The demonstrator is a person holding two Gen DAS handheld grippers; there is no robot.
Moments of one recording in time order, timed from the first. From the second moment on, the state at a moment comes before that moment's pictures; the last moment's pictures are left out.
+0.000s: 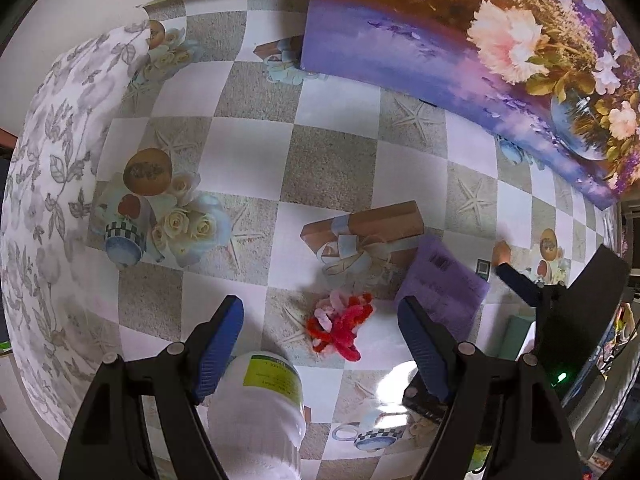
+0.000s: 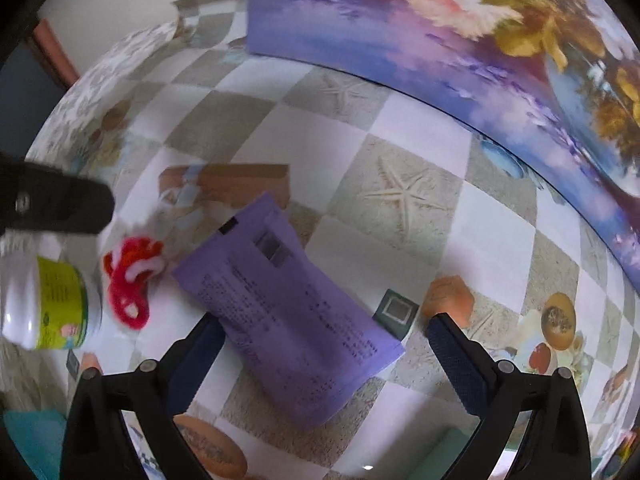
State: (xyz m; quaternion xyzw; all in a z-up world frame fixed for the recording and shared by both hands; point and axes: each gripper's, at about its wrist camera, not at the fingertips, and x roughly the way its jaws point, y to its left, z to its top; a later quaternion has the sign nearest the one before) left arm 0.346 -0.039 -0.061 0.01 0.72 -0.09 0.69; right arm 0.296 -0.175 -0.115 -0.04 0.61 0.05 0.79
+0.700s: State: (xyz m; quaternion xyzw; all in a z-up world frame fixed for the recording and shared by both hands) left arm 0.334 -0.106 -0.111 0.14 0.73 -0.08 0.66; right arm 0.299 -0.240 -0.105 0.03 0.62 0.02 0.78
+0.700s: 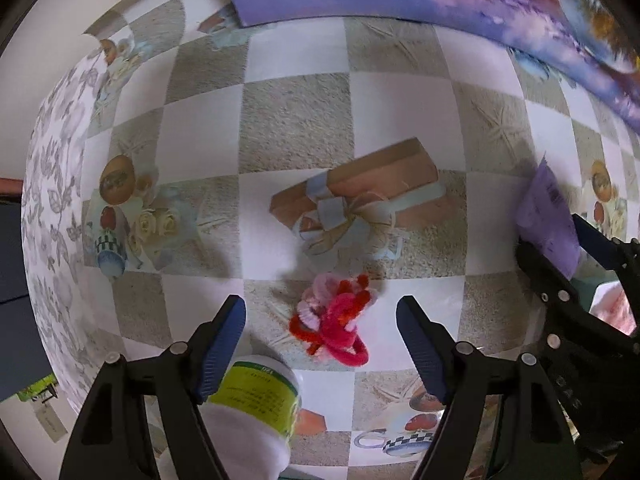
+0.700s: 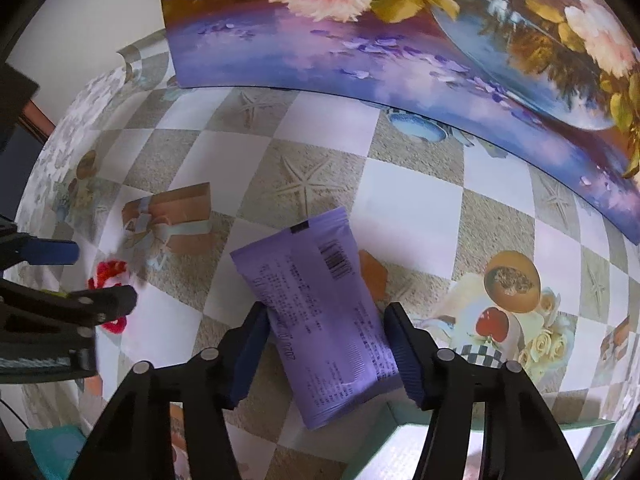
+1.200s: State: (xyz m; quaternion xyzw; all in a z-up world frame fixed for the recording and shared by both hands) left arm 0.316 -0.110 -0.117 0.12 0.72 -0.09 0.68; right arm 0.262 -0.243 -0.075 0.06 0.62 0.03 0.78
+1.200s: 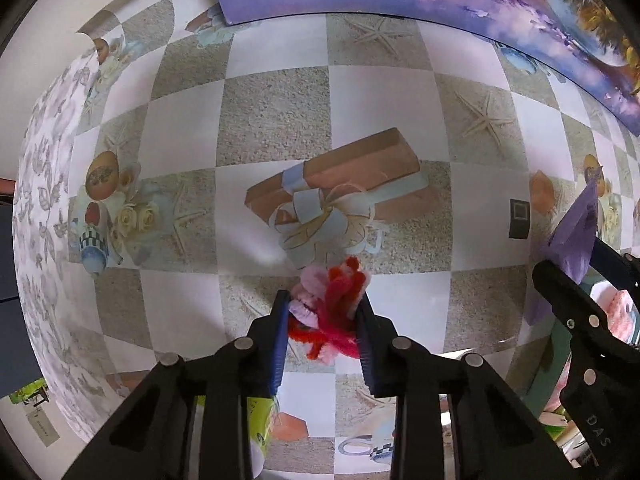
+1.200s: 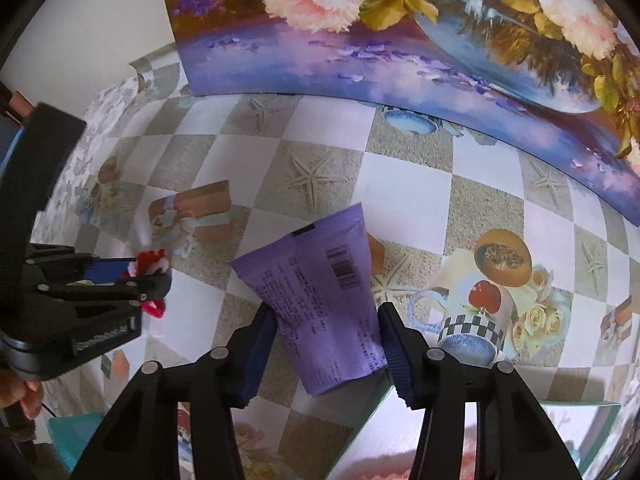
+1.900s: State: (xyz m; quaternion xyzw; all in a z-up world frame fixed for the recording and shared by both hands) left arm 0.251 -0.094 0.045 0.08 0.64 -0.11 0.75; right arm 0.201 -0.242 0.057 0.06 0.57 0.02 0.82
